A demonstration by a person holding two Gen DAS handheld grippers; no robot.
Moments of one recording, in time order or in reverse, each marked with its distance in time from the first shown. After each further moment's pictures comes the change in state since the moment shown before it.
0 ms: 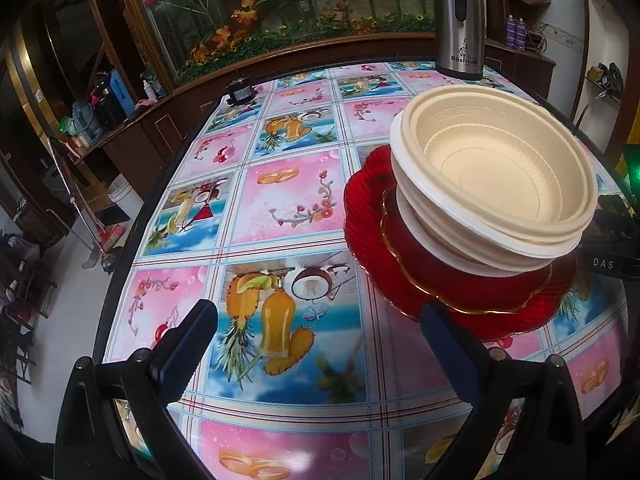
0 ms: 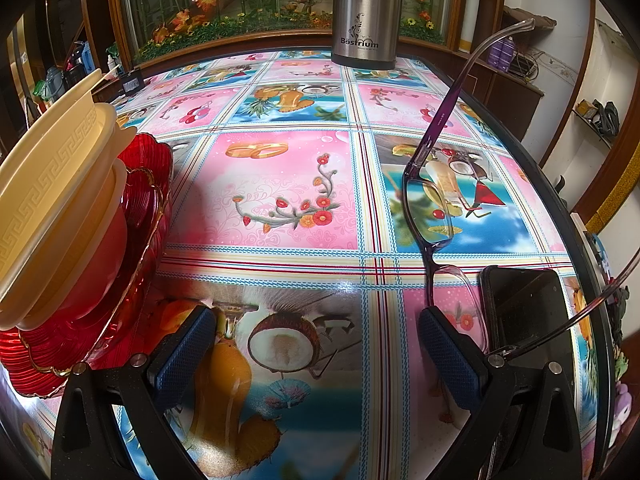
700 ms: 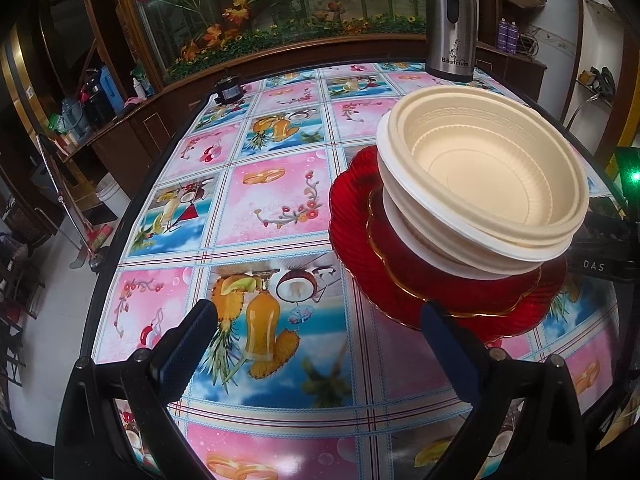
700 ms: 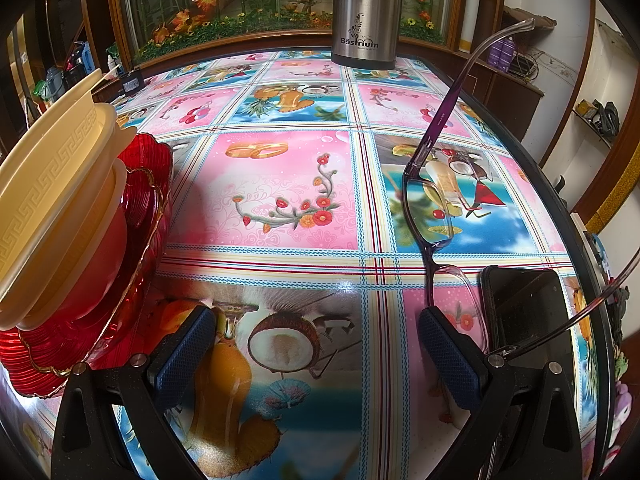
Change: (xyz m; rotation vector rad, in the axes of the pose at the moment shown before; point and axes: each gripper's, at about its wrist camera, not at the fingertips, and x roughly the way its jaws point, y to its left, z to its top) left arm 0.003 -0.001 0.001 0.000 0.001 -0.047; right arm 0.000 0.000 0.000 0.000 0.000 0.000
